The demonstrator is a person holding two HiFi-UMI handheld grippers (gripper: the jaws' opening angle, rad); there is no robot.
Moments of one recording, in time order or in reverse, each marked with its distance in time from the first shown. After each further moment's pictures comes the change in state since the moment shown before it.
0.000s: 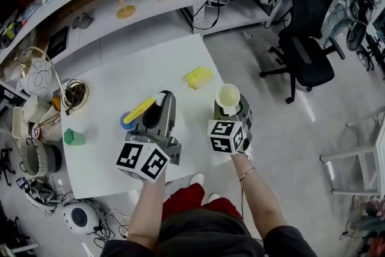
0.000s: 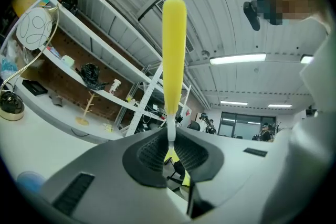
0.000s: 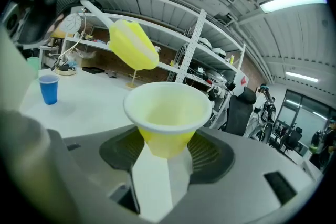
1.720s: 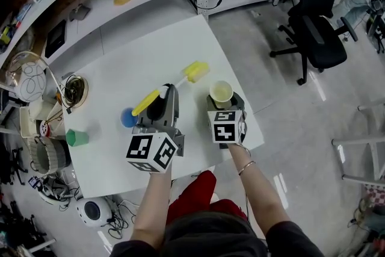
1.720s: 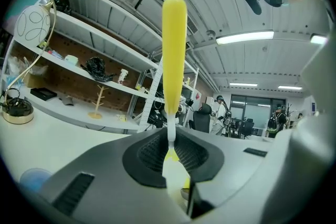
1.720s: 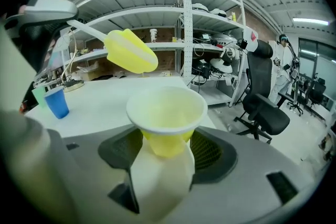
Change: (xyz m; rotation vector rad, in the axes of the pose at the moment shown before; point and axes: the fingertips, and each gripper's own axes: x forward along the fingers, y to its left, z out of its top) left arm 0.022 0.047 -0.059 0.083 0.151 0.115; right arm 0.046 0.075 -0.057 0.286 0.176 0.250
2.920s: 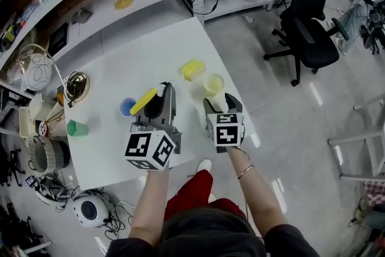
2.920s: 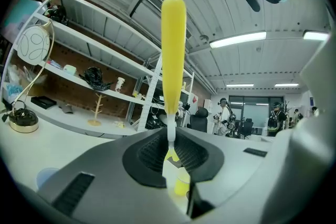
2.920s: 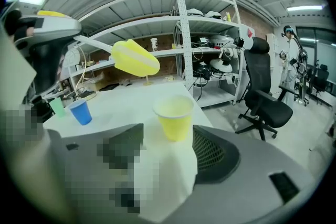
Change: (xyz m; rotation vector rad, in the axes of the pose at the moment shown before) left arm -0.043 -0.037 0.019 0.045 -0.050 -0.011; right arm -0.067 0.009 -0.005 0.078 -0.053 0.061
